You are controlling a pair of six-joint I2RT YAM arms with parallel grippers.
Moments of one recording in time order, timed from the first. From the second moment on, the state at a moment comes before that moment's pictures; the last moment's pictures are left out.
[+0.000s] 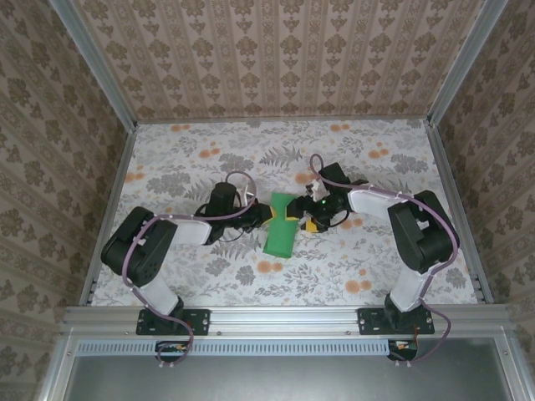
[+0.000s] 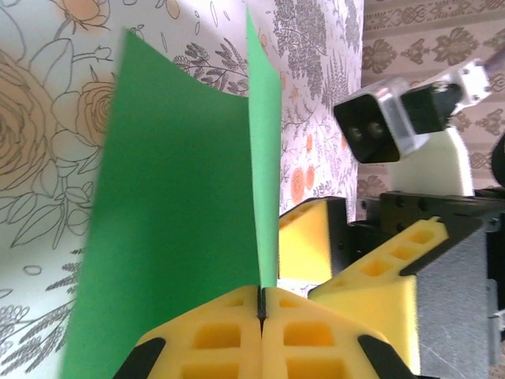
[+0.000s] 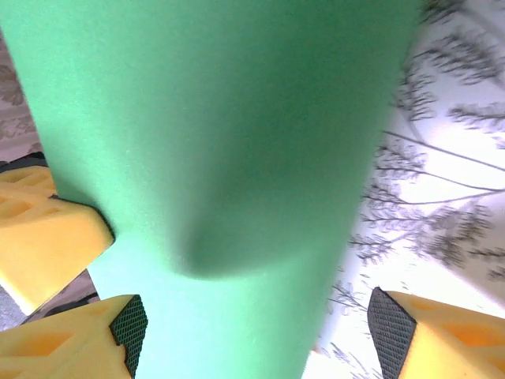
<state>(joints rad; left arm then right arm) -0.58 1.68 0.64 0.49 0.67 -1.04 0.38 1.76 1.01 -0.40 -0.70 0.66</state>
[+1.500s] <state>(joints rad) -0.59 1.75 0.82 0.05 0.50 -0.74 0.45 1.88 1.08 -0.43 -0.55 0.69</state>
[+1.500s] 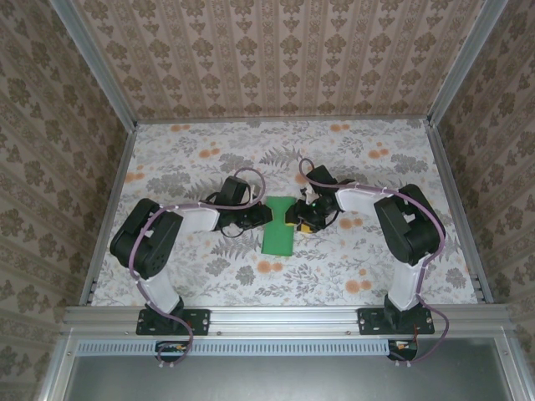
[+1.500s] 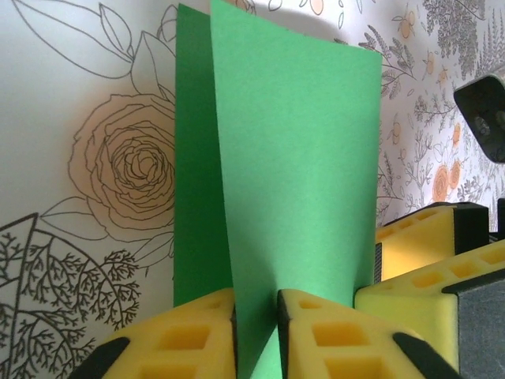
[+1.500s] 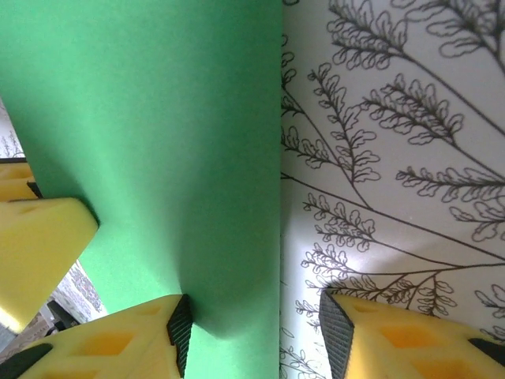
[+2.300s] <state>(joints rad) -0.53 1.49 0.89 -0.31 0.27 -0.65 0.48 1.93 1.17 -0.57 -0.42 0.72</state>
